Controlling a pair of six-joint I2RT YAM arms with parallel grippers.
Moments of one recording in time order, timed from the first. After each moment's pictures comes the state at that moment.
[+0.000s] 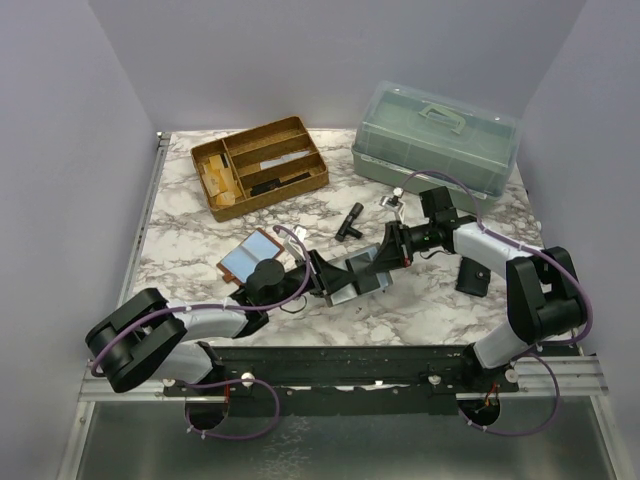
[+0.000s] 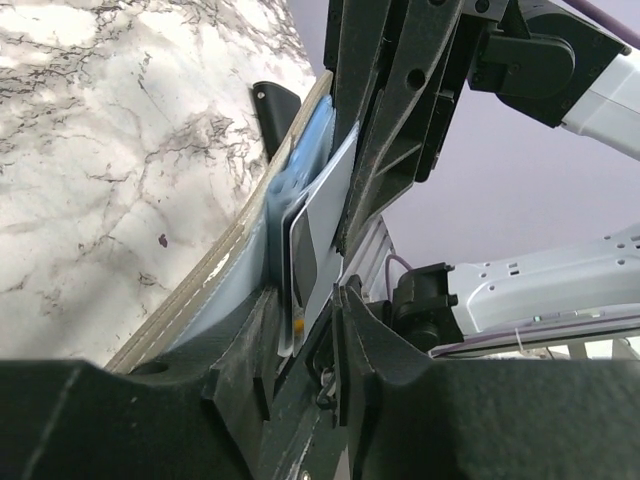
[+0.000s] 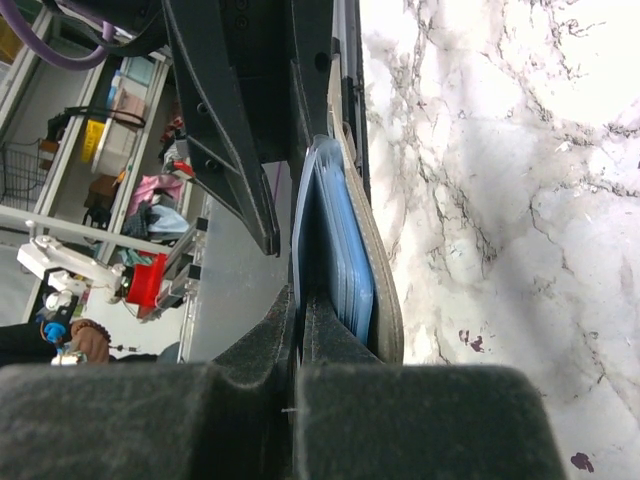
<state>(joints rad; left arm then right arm) -0.86 1.31 0.32 0.94 0.19 -1.05 0.29 1.57 0.88 -0.30 -1.42 -0.05</state>
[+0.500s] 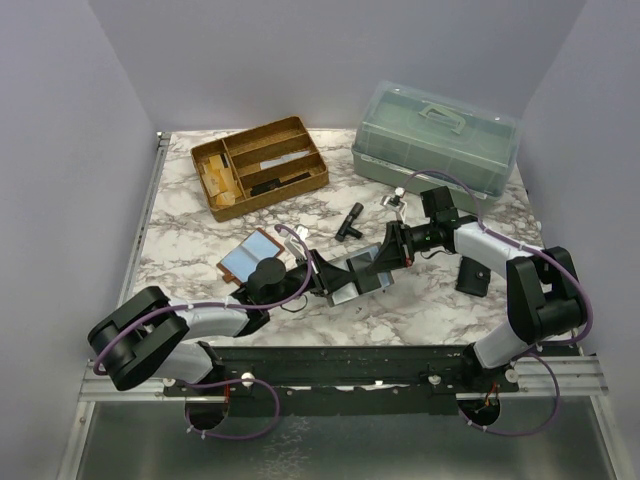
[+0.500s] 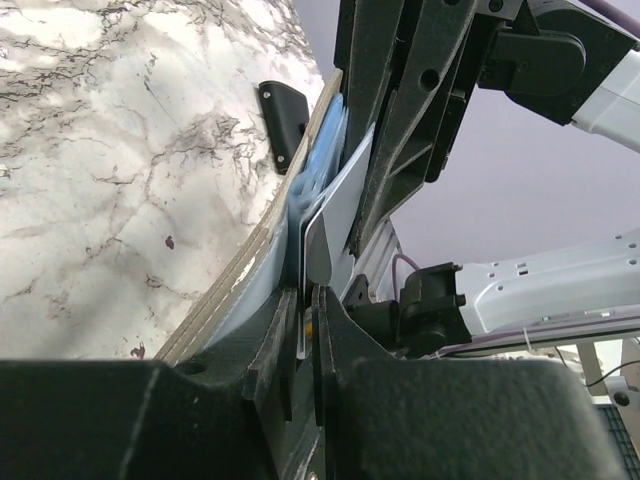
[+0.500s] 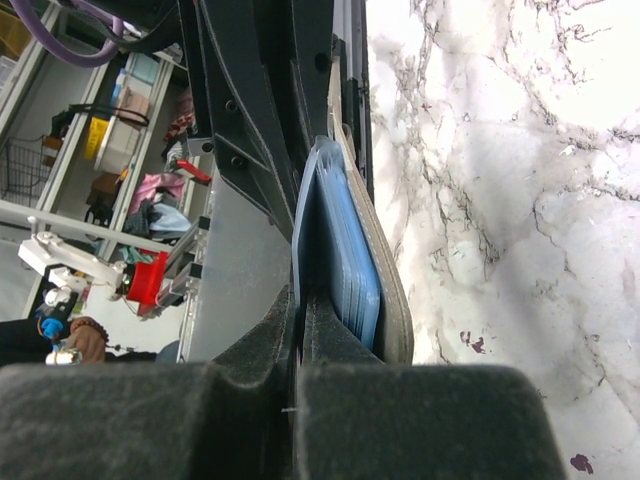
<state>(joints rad) -0.86 1.33 0.33 0.93 0.19 -1.03 0.28 1.57 0.88 -0.31 -1.45 -0.07</state>
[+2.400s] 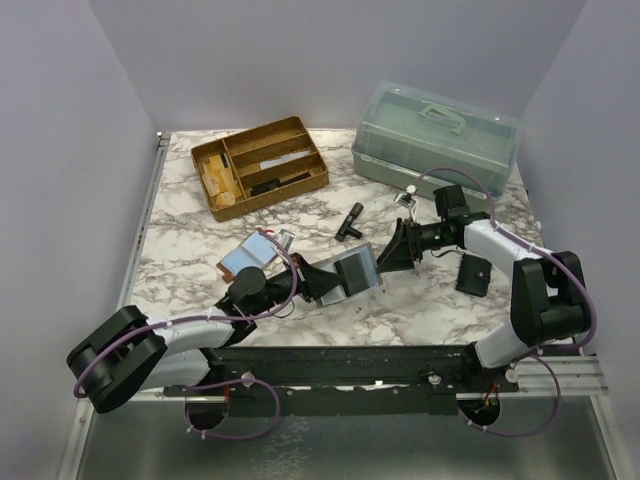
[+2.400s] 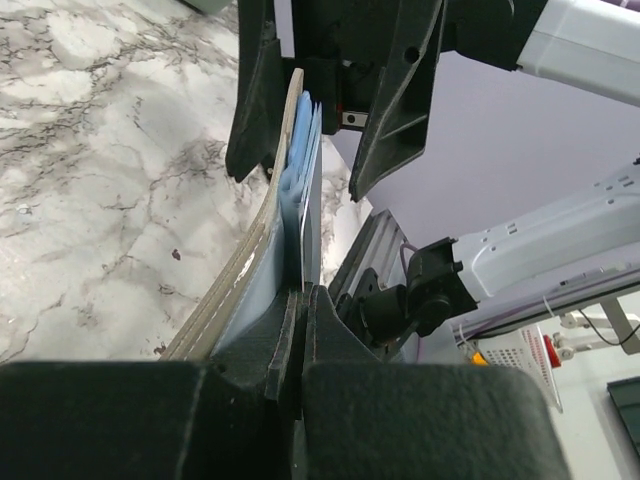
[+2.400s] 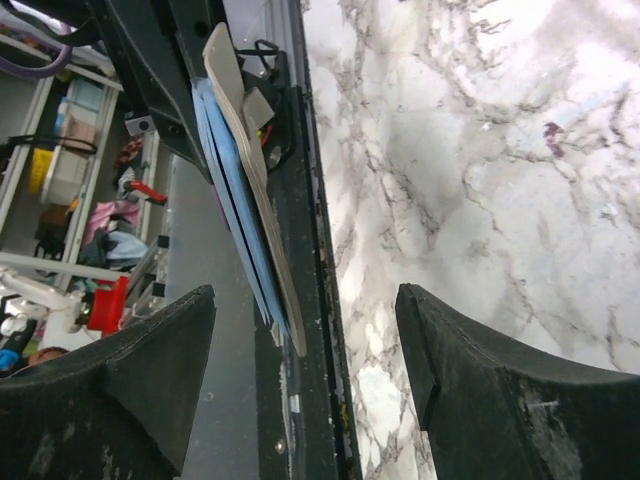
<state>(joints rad) -0.82 1.16 0.22 0.99 0.25 -0.90 0.19 1.54 0.90 -0.45 -1.35 -0.20</state>
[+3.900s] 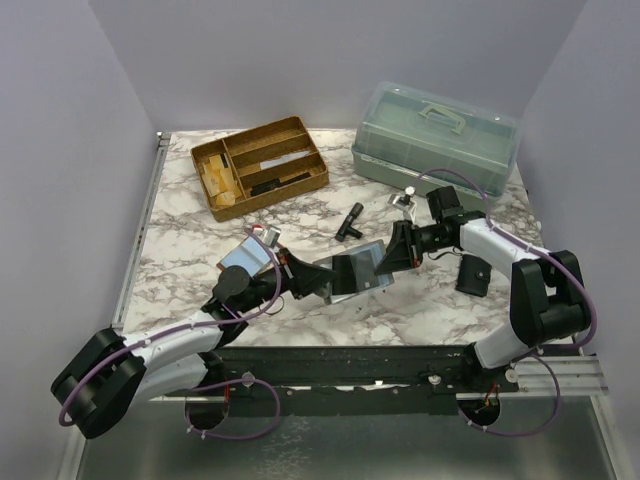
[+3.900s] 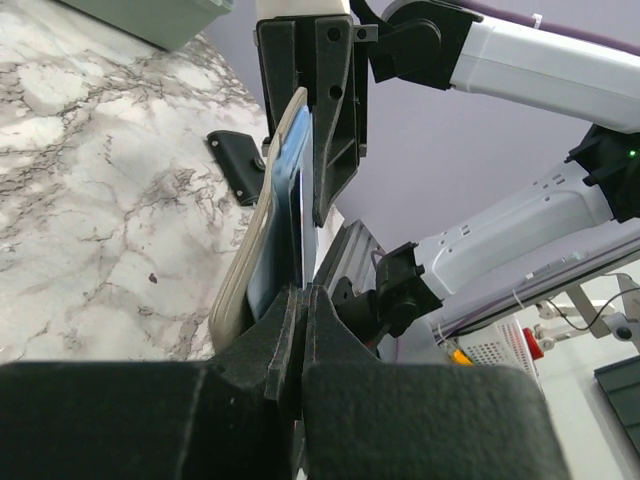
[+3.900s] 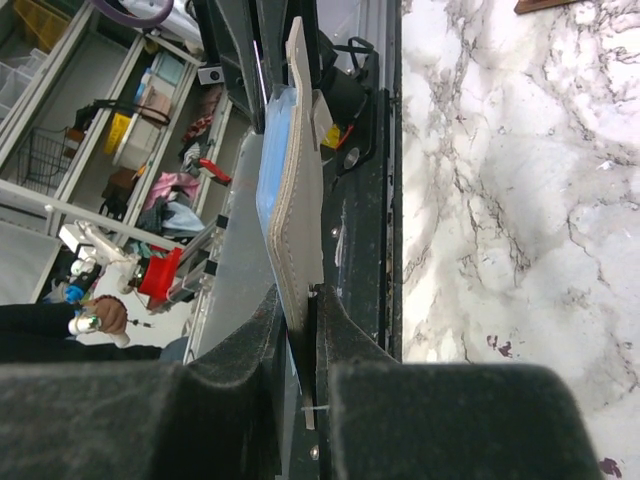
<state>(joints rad) -0.75 1.04 0.23 0.95 0.36 -0.90 0.24 1.55 0.92 -0.55 -1.53 -0.29</state>
